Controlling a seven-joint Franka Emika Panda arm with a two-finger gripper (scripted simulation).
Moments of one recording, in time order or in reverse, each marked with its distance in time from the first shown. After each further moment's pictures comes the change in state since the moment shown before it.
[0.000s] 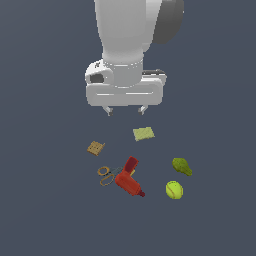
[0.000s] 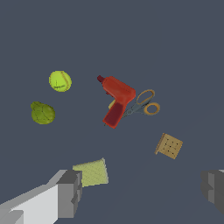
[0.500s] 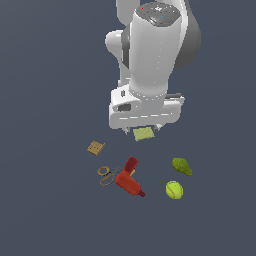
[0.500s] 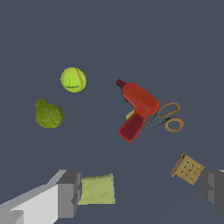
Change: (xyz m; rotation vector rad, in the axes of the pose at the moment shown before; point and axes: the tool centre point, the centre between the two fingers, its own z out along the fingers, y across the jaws) arm 0.032 -0.052 0.050 -0.022 -0.015 -0.125
